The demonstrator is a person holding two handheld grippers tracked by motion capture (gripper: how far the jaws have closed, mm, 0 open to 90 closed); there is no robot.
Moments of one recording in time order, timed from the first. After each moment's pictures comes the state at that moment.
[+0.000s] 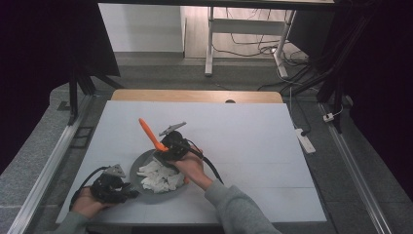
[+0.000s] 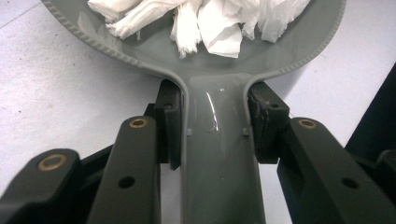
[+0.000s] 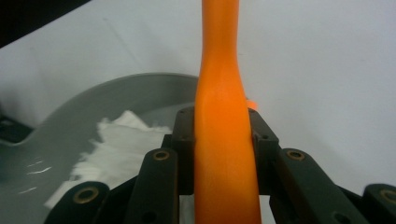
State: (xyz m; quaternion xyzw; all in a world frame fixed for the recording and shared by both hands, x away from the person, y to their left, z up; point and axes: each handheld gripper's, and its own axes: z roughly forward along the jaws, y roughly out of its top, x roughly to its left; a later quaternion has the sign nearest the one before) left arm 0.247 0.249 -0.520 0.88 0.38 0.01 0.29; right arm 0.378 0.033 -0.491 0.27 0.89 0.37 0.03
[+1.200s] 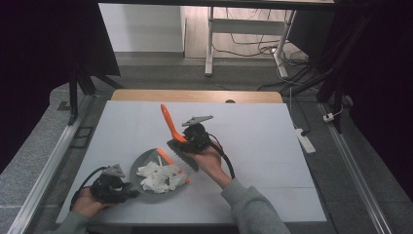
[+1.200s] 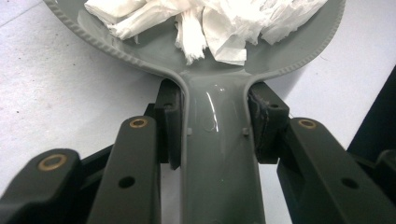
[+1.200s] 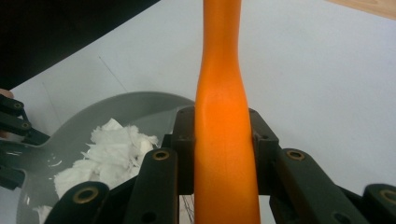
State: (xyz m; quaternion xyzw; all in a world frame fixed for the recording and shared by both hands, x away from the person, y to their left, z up) left arm 0.247 0.252 -0.523 0.87 0.39 0.01 0.31; right arm 0.388 -0.030 -0.459 0.31 0.85 0.42 0.05
